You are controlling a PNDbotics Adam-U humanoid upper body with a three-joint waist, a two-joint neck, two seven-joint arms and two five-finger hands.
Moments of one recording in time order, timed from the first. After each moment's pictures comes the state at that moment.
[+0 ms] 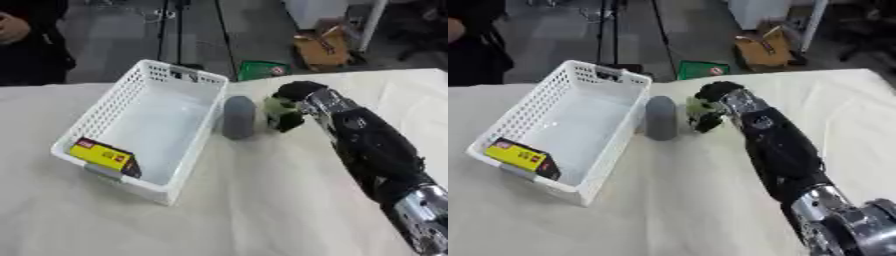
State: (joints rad) left arm -0.30 0.18 0.29 -1.98 0.33 -0.60 0.10; right arm -1.31 -0.26 -0.03 -0.41 1.60 -0.24 0.27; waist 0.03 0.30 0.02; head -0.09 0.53
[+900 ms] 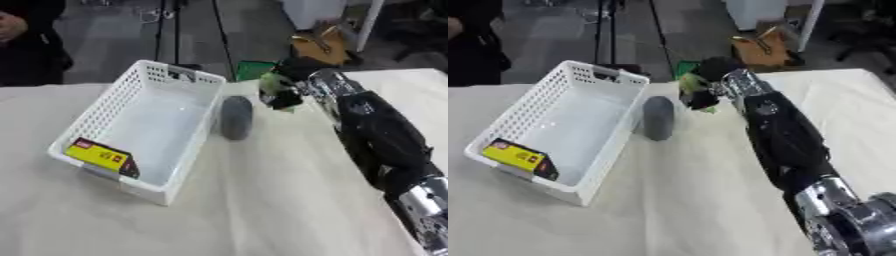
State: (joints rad) left arm -0.30 0.18 0.29 -1.98 0.33 -0.60 0.11; right arm -1.34 -0.27 -0.01 -0.51 1.57 -0.30 0.19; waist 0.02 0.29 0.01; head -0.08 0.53
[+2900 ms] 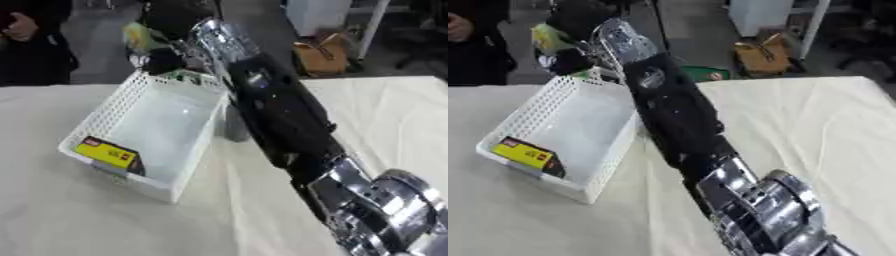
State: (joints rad) left arm -0.30 0.17 0.27 -1.98 0.36 -0.58 0.09; right arm -1.48 0.06 0.00 -0.64 1.65 -0.31 0.13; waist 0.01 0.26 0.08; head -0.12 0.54
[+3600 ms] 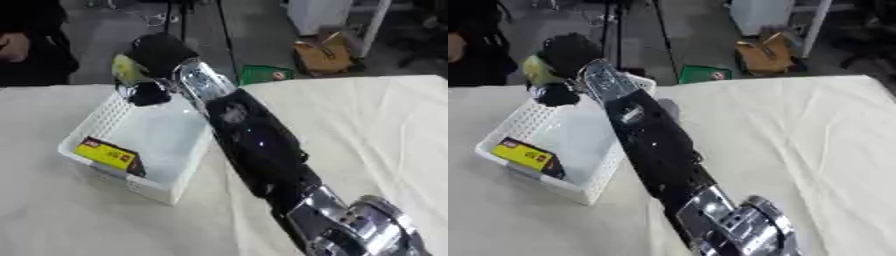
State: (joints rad) left arm -0.30 0.17 0.27 -1.98 0.36 -0.59 0.08; right arm -1.45 0.12 -0.03 -0.59 1.73 -0.25 0.05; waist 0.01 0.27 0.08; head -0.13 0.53
